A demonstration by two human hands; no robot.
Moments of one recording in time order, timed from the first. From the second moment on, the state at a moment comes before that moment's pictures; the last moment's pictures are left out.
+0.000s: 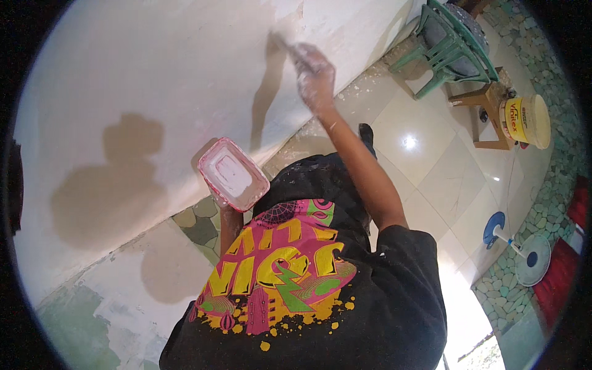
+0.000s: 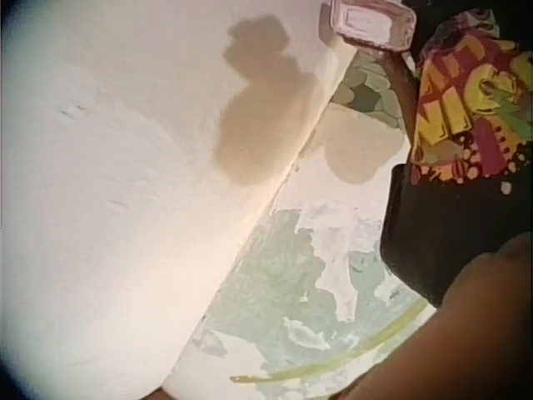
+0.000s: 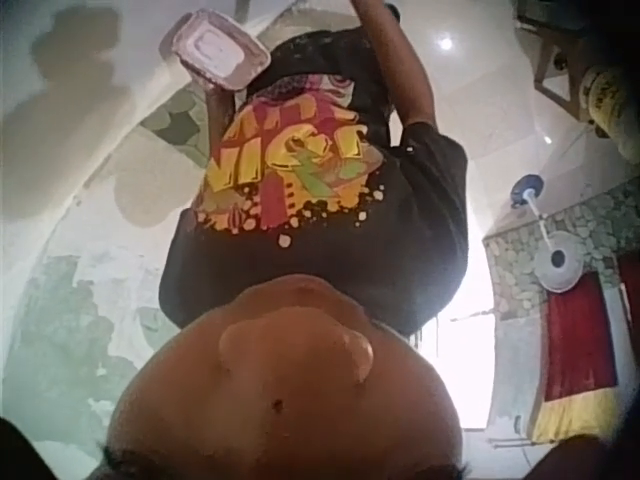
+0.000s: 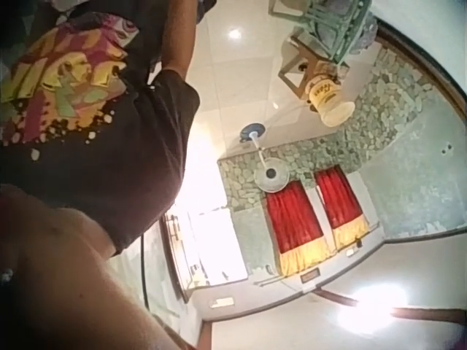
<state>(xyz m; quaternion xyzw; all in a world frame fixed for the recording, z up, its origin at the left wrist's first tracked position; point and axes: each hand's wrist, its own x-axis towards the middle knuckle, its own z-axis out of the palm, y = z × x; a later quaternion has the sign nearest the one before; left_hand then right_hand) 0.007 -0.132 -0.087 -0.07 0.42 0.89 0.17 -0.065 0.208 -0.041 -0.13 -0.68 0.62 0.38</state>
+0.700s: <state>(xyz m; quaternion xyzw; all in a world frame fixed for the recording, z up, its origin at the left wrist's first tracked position) 0.020 -0.137 -0.088 -0.13 0.40 0.89 0.19 -0.092 0.242 -0.090 -0.19 -0.63 0.60 0.46</state>
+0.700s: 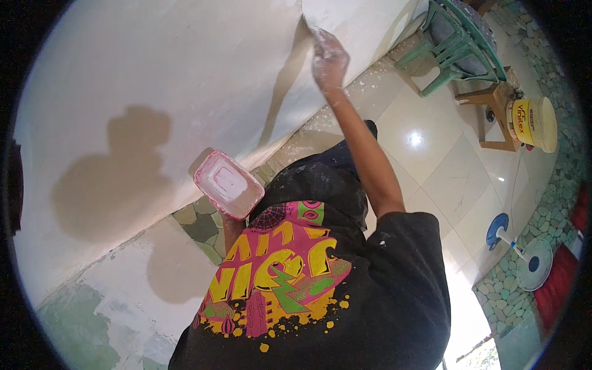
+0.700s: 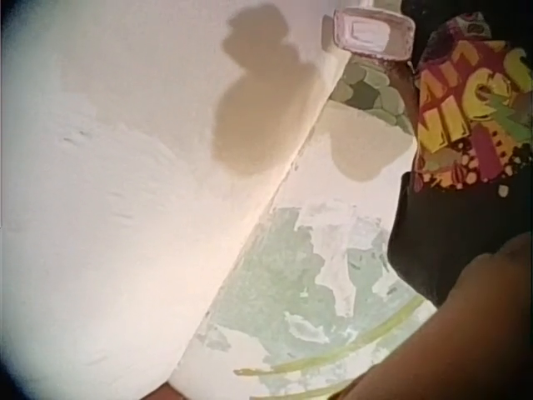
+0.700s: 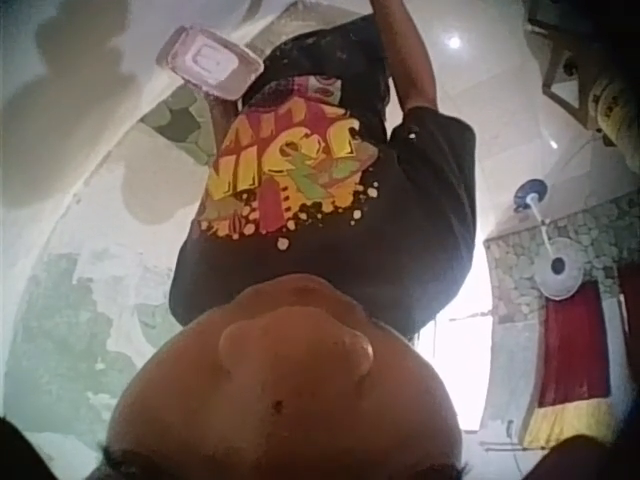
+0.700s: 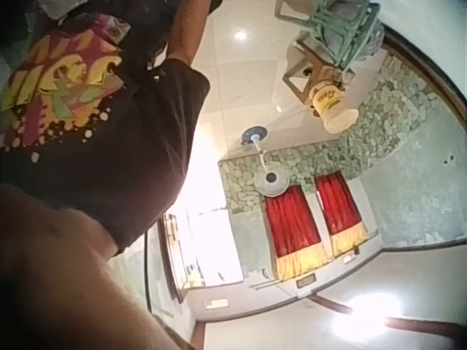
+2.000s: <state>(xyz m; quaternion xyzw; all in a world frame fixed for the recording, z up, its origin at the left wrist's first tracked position) 0.021 -0.140 -0.056 -0.07 0.34 0.90 0.27 -0.049 0.162 -0.033 -0.10 -0.56 0.77 0.28</state>
